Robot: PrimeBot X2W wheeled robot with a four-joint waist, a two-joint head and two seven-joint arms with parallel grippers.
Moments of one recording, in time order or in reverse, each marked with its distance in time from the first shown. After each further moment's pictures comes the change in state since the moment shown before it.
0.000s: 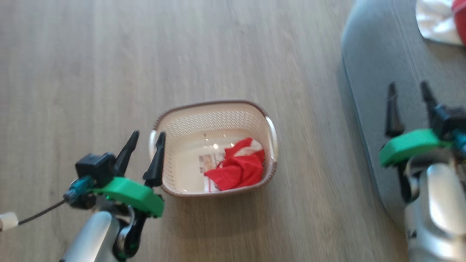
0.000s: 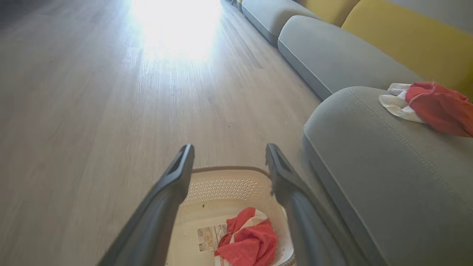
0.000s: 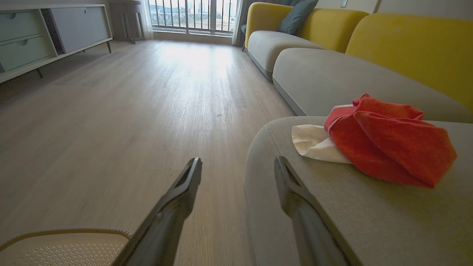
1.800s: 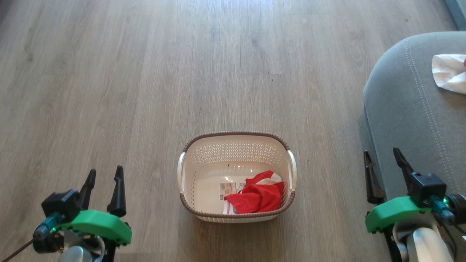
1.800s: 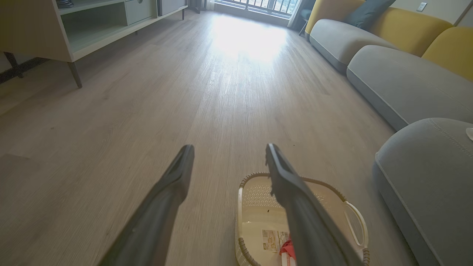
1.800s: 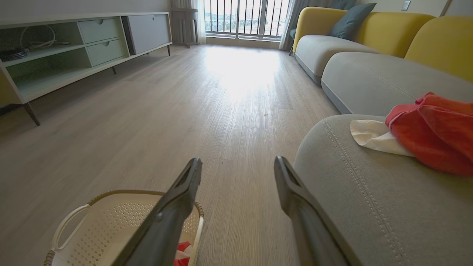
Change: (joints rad) left arm 0.169 -0.087 0.327 0.084 0.200 -0.088 0.000; right arm 0.328 0.007 0.107 -0.145 0.057 0.000 -0.012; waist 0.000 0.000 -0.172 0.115
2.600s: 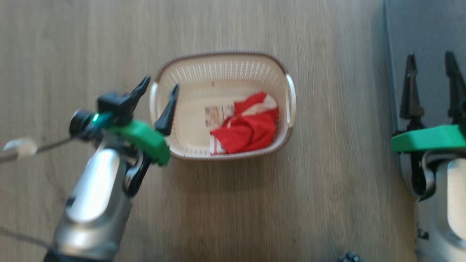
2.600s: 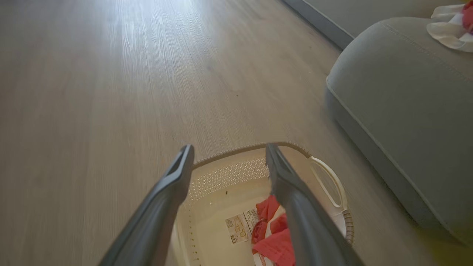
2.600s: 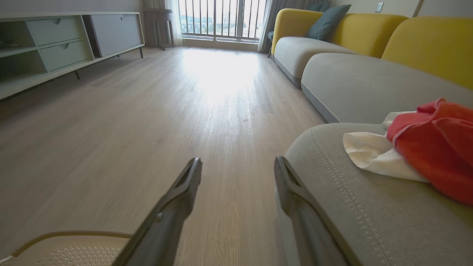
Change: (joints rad) left arm -0.402 -0.018 -0.200 0.100 0.100 -0.085 0.061; right arm -0.251 0.002 -0.083 -0.165 0.003 0.000 0.000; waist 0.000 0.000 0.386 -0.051
